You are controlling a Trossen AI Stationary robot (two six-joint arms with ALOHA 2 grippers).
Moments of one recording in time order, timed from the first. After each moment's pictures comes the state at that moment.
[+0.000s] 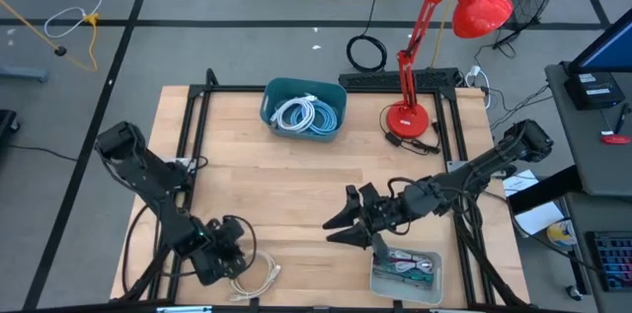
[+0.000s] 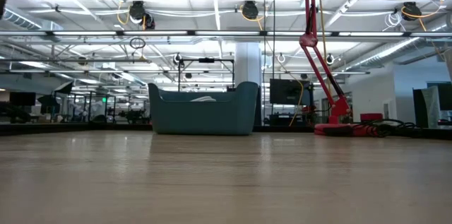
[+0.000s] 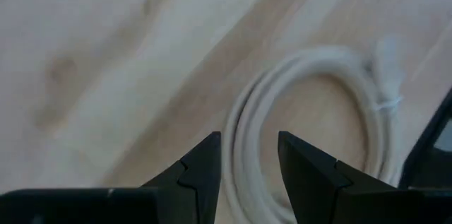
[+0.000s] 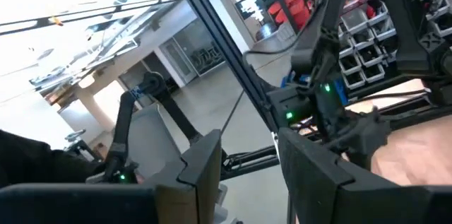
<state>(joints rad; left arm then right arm) -0.93 1.52 0.83 -0.54 -0.29 -1.63 0.49 1.45 1.11 0.44 0.16 0.59</state>
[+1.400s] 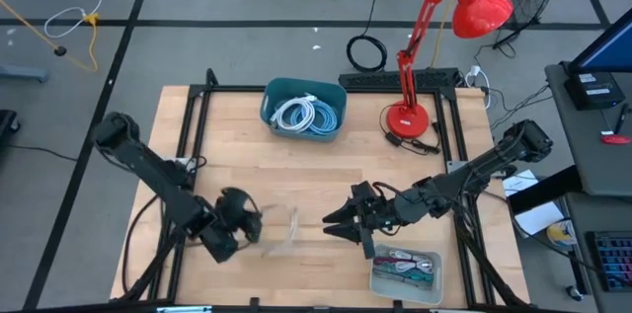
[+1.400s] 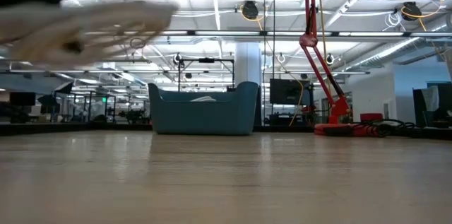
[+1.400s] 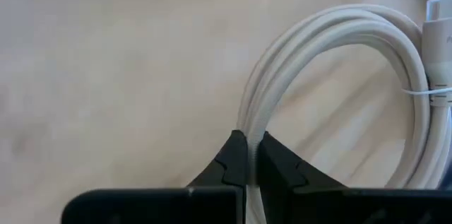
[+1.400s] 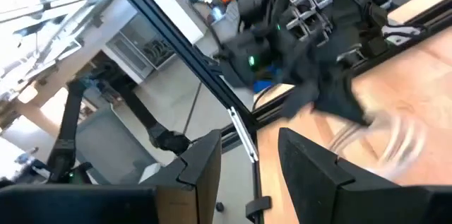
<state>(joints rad) -0.76 1.40 0.84 -0.61 -0.64 -1.72 0.49 1.46 1.11 0.26 0.29 0.74</state>
